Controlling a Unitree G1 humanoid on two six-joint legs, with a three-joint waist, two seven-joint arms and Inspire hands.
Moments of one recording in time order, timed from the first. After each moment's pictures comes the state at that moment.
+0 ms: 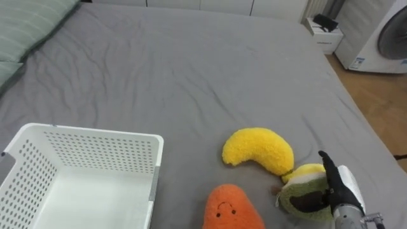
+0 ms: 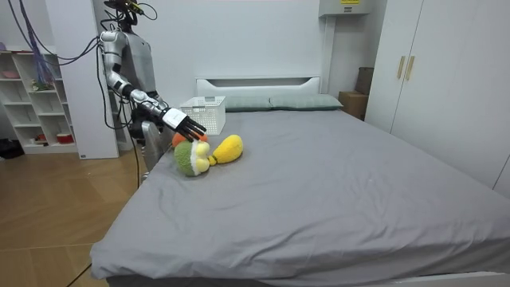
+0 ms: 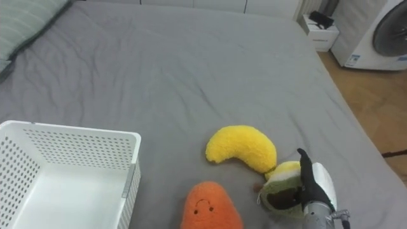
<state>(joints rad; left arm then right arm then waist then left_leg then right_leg) 0.29 0.18 0.14 1.00 0.43 0.15 0.30 0.07 -0.26 -0.06 0.59 -0.41 0.02 -0.27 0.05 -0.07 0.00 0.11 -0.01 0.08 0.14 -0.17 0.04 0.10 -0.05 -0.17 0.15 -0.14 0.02</state>
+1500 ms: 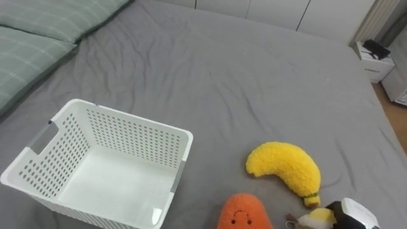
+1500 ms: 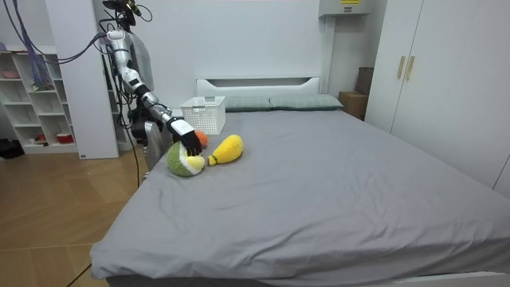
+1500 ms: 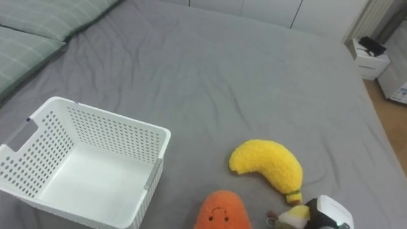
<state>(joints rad) 0.27 0.18 0.11 0.96 0.44 0.17 0.22 -0.06 -0.34 0.10 1.04 -0.70 0.13 -0.24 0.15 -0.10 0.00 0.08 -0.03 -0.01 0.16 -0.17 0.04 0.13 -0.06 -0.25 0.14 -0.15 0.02</state>
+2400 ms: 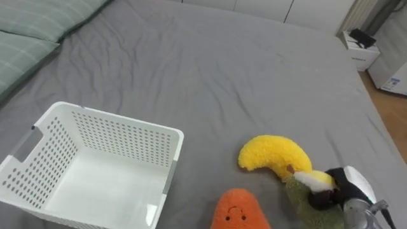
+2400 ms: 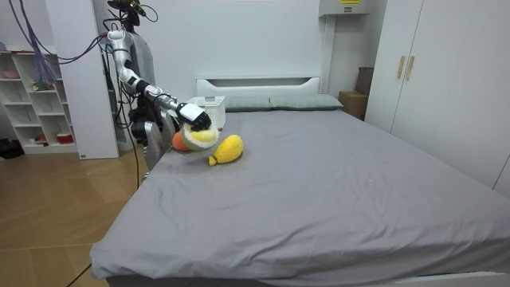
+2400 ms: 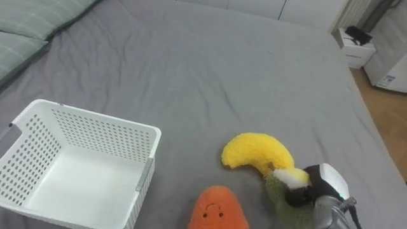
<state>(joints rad) 0.25 0.20 0.14 0.96 0.44 0.15 0.21 -0.06 -0.34 -0.07 0.61 -0.56 0.09 -0.13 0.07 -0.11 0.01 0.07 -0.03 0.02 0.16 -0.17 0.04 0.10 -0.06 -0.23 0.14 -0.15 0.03</state>
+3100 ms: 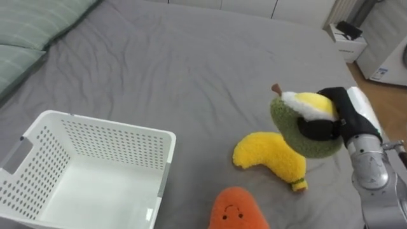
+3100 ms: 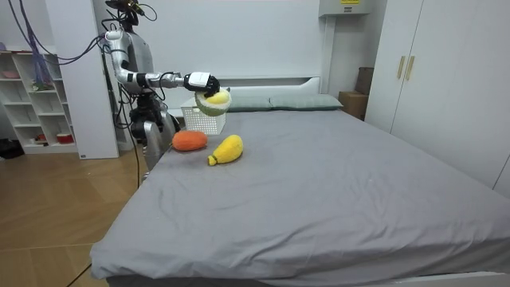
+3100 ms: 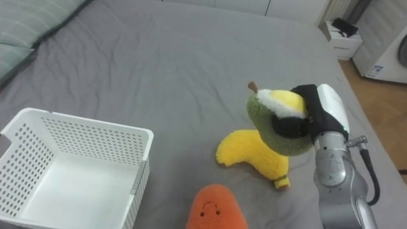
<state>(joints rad) 0.26 0.18 0.17 0.95 0.44 0.15 0.21 -0.05 -0.35 -0.10 0.09 -0.49 0.10 0.04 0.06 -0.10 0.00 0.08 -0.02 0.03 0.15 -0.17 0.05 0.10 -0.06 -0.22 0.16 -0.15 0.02</state>
